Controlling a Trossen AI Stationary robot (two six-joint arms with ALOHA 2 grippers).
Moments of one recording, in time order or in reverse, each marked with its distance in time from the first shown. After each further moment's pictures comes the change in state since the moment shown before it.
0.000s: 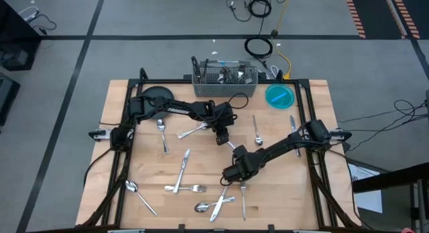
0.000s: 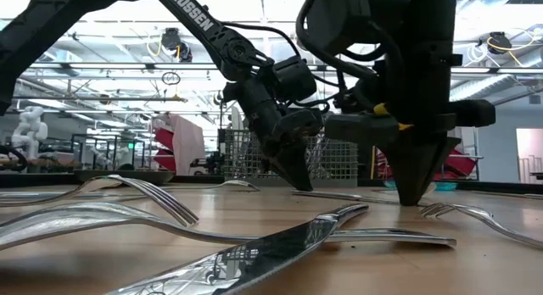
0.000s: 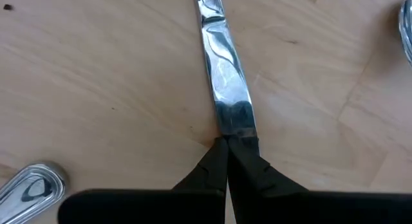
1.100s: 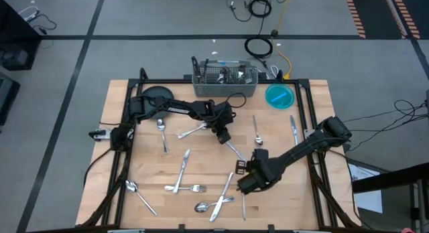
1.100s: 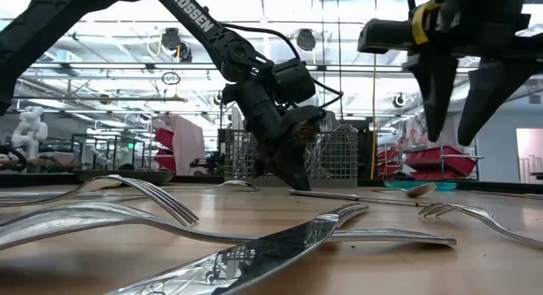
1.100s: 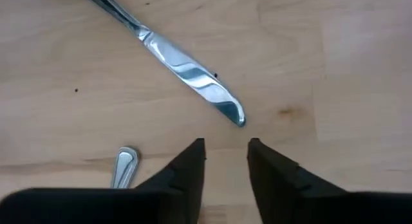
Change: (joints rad) left arm 0.000 -0.002 0.000 -0.019 0.070 -0.226; right arm 0.152 -0.206 -0.002 -0.122 0.077 0.785
